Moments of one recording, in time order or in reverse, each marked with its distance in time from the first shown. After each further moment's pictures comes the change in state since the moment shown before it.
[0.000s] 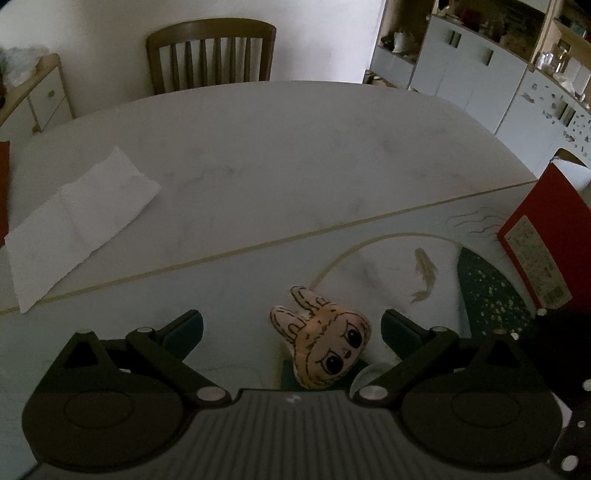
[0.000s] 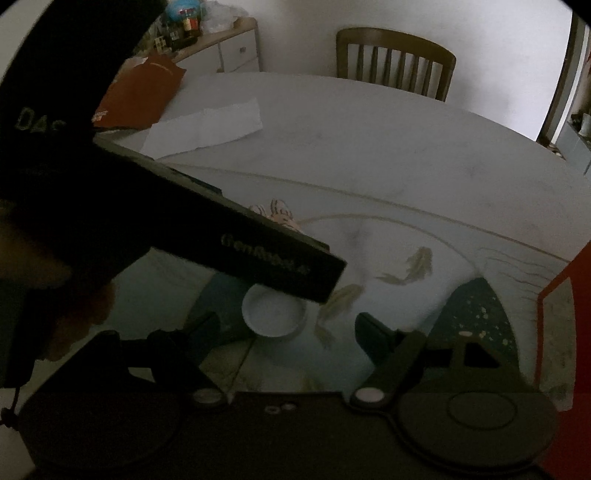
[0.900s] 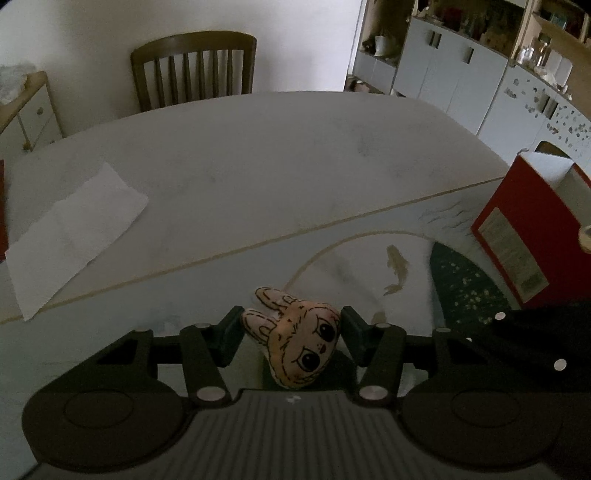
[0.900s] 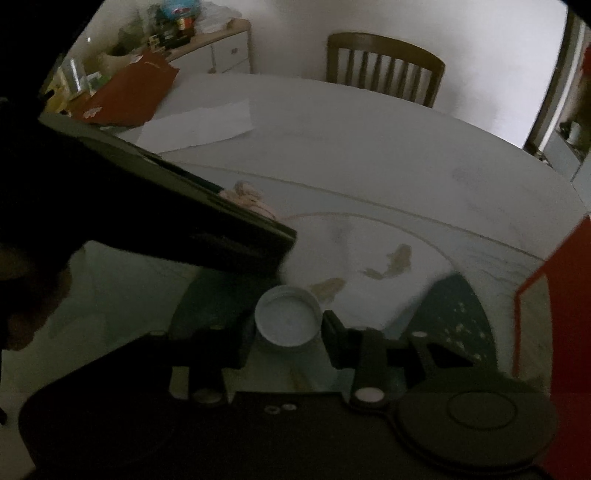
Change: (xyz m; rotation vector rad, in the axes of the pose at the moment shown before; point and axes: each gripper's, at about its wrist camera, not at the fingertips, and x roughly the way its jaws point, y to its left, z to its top) left arm -0.020 -0.010 -0.003 0.052 -0.024 -0.029; right arm -0.015 0.003 -0.004 -0.004 -0.007 -0.059
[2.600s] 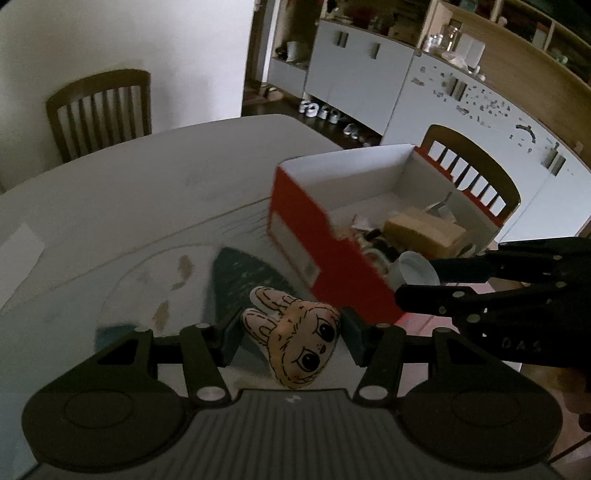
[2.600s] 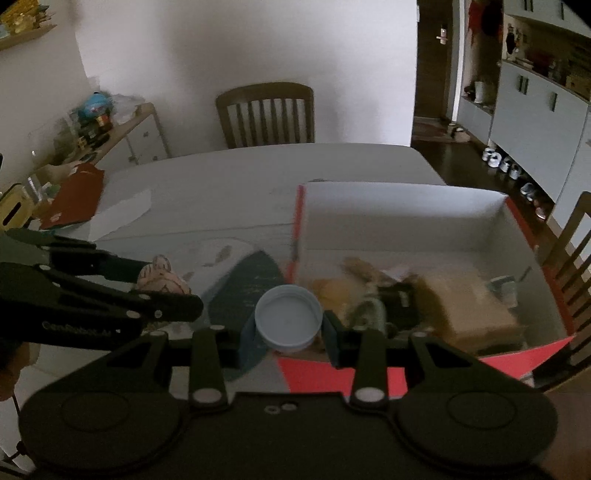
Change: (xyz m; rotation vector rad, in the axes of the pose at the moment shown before) left arm -0.105 -0.164 -0.002 0.139 -0.021 -0.194; right arm -0.182 -0.138 -0.082 0.288 -0.150 -0.099
